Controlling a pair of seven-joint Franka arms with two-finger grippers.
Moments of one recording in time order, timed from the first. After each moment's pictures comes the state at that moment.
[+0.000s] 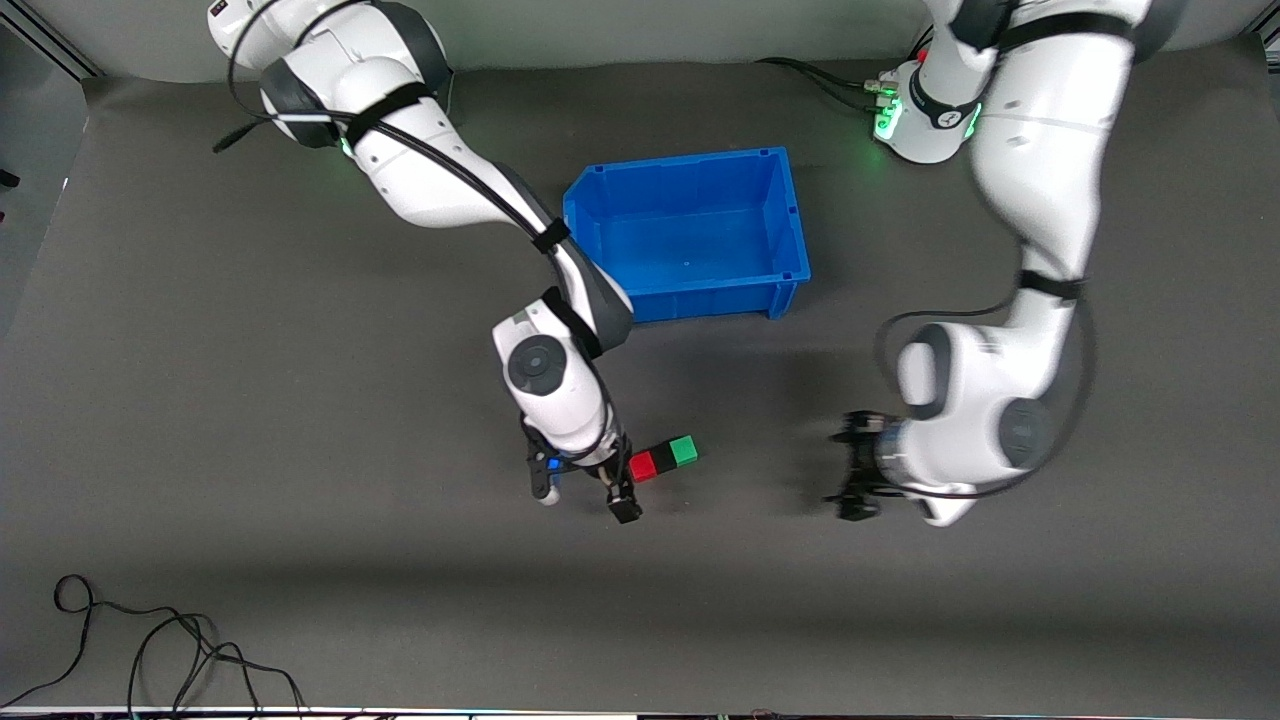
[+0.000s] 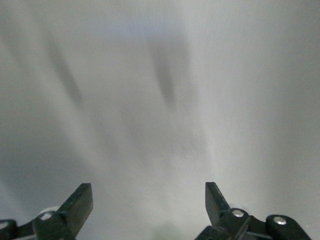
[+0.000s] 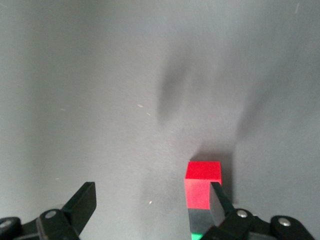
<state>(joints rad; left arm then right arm) -0.24 0.66 0.05 -1.55 -0.40 2.13 -1.25 0.62 0.95 -0.07 -1.15 0.16 2.38 1.81</state>
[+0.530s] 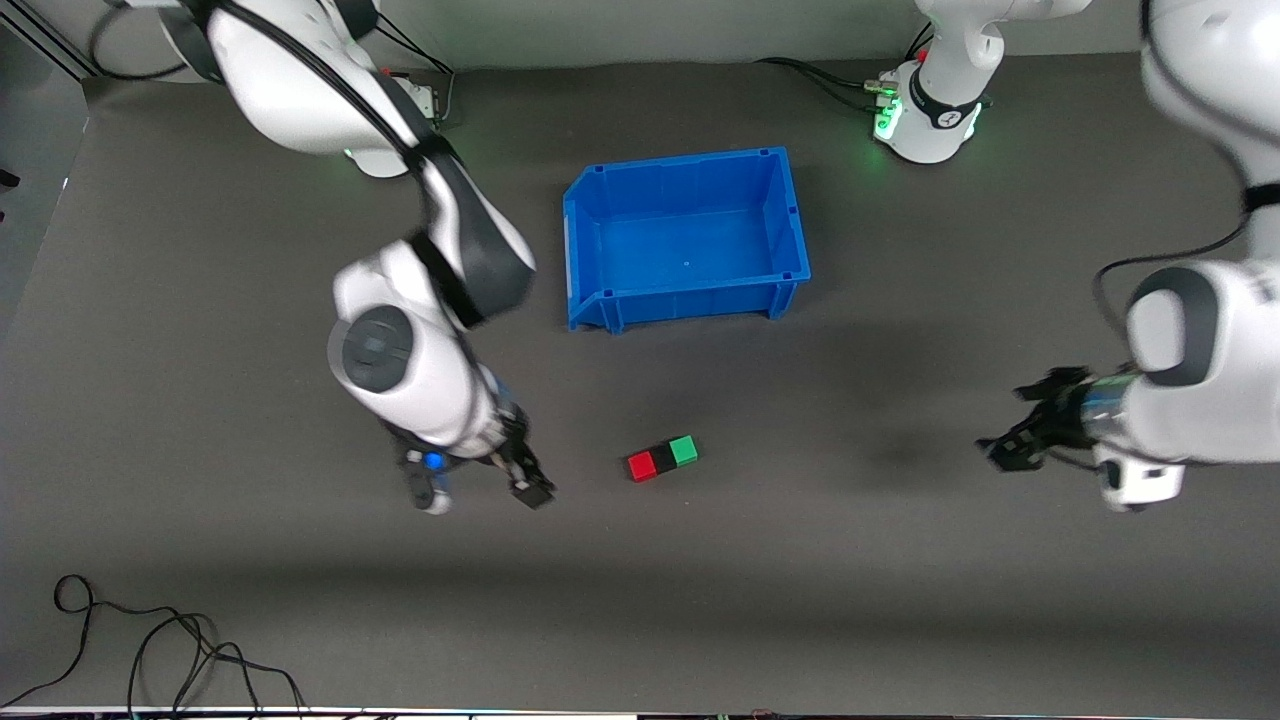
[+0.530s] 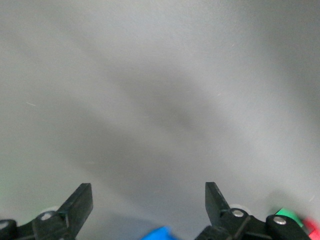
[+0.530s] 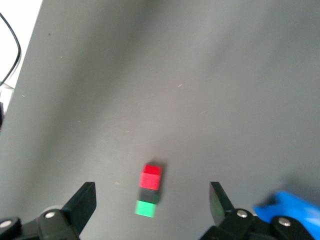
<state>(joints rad) -0.02 0.41 0.05 -1.54 -0.21 1.71 -0.66 0.49 0.64 -0.08 -1.14 0.16 1.83 1.42</state>
